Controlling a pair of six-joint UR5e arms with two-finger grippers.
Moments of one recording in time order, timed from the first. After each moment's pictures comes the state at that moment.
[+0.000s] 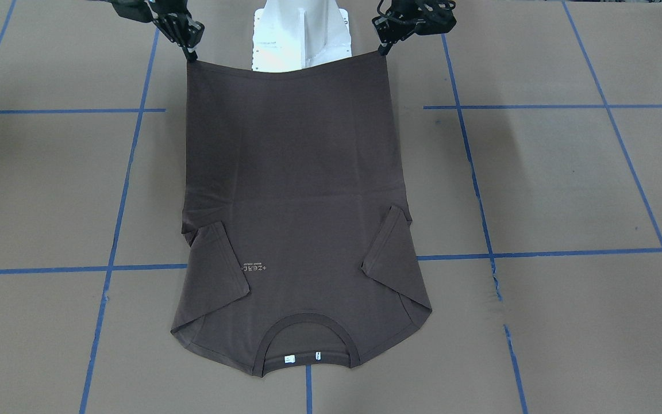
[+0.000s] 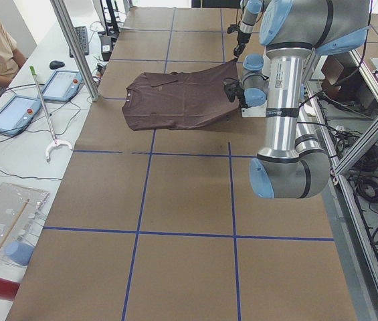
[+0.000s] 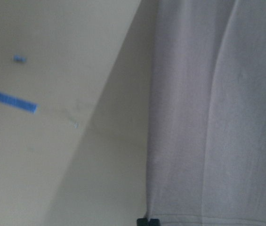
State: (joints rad) left arm -0.11 -1.64 -2.34 -1.80 -1.67 -1.91; right arm -0.08 -1.73 2.45 -1.40 1.31 2.18
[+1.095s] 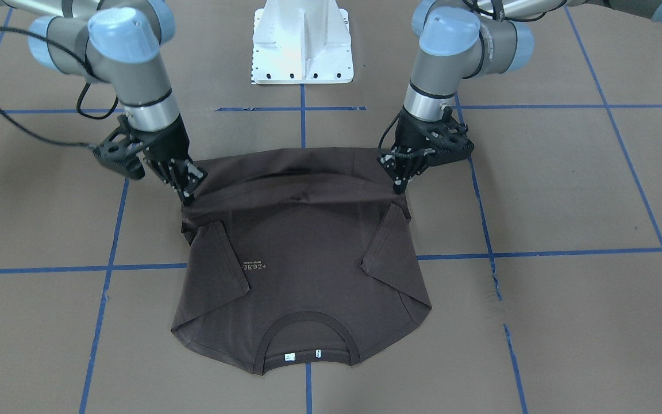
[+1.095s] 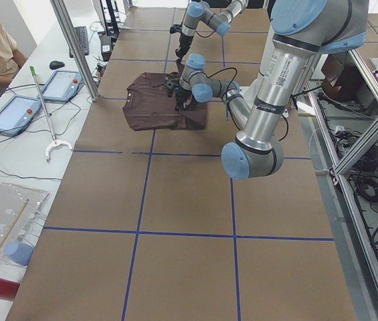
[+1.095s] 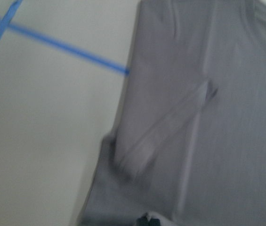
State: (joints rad) left arm -0.63 -2.06 -1.78 -1.83 -1.70 -1.54; right arm 0.68 -1.11 1.79 -1.43 1.74 1.64
